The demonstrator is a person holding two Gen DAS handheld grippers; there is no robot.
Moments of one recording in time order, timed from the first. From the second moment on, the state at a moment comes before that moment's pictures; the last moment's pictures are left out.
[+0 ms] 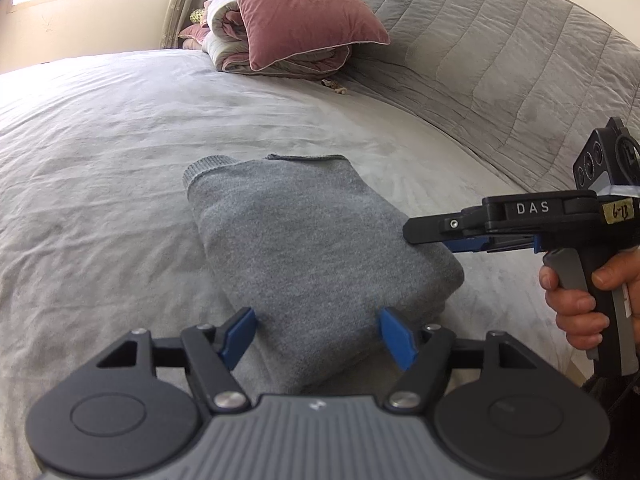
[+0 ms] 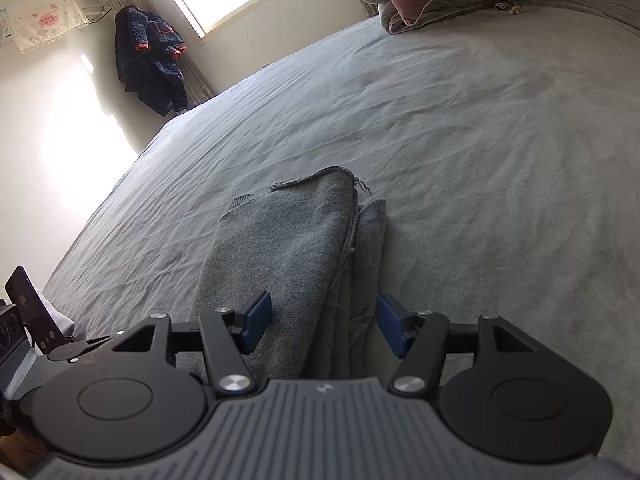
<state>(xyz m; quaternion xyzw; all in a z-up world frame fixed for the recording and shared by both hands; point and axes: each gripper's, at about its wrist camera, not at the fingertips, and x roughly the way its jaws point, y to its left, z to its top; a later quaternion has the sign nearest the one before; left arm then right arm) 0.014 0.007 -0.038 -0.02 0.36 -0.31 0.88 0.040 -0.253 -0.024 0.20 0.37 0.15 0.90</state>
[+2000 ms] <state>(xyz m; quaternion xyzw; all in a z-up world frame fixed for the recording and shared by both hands) 0.056 -0.022 0.002 0.07 0.43 -0.18 0.88 -0.065 -0.206 -0.018 0.36 0.37 0.00 0.86</state>
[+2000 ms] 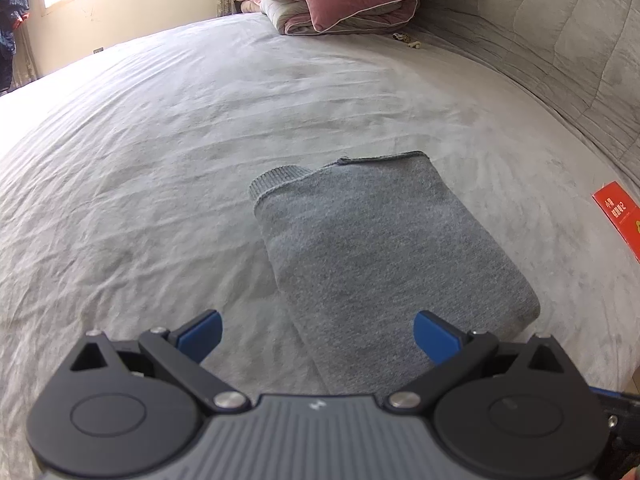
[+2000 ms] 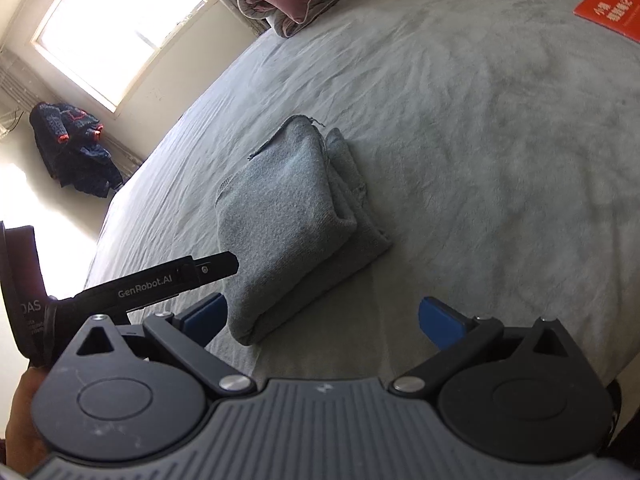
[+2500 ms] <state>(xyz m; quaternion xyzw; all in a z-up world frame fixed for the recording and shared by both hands) 0.115 -0.013 -0.011 0.06 0.46 -0.20 0.86 -0.030 -0.185 -0.040 0.41 0.38 -0.04 0.83</state>
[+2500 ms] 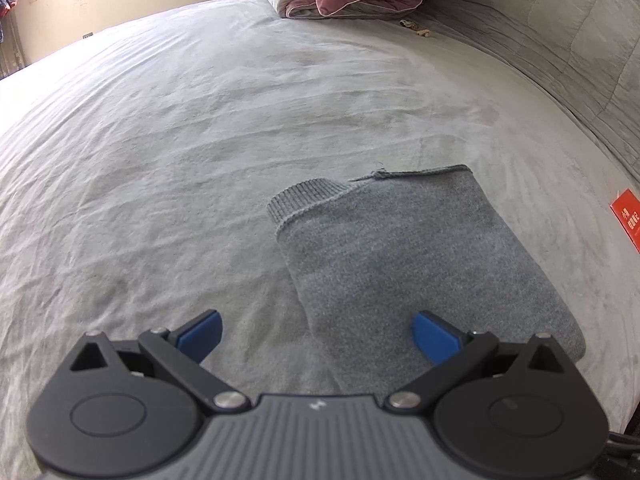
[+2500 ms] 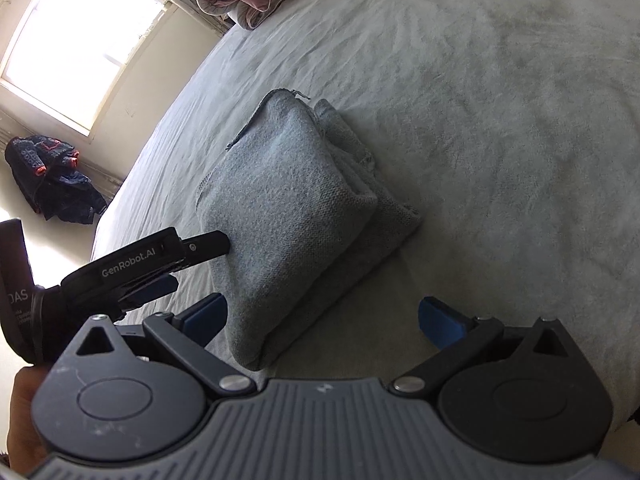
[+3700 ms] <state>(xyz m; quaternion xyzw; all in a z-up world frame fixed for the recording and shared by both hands) 0.182 -0.008 -0.038 -0.33 0.46 -0.26 0.78 -0.025 -0.220 -0.039 0.48 0.24 -0.07 0.84</state>
